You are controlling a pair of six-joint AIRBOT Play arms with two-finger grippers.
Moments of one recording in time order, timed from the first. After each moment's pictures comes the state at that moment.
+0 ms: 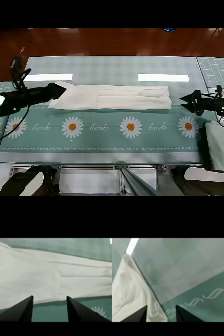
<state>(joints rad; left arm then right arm) 0.07 -0.90 0.71 0.76 -0.81 -1.18 -0.61 -1.50 0.87 -0.62 1.03 1.22</state>
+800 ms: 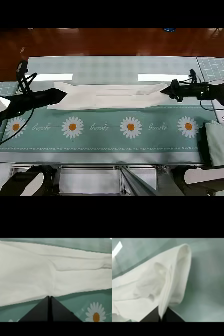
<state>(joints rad) 0.02 -0.89 0.68 0.75 -0.78 -1.18 -0.33 -1.62 1.08 -0.58 1.10 1.18</state>
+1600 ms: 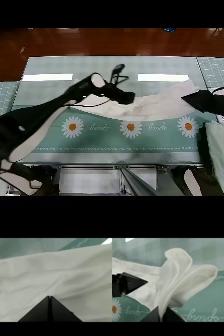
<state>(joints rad) -0.66 -1.78 1.45 0.72 -0.85 -1.38 -0.33 -0.65 0.83 -0.87 1.26 1.43</state>
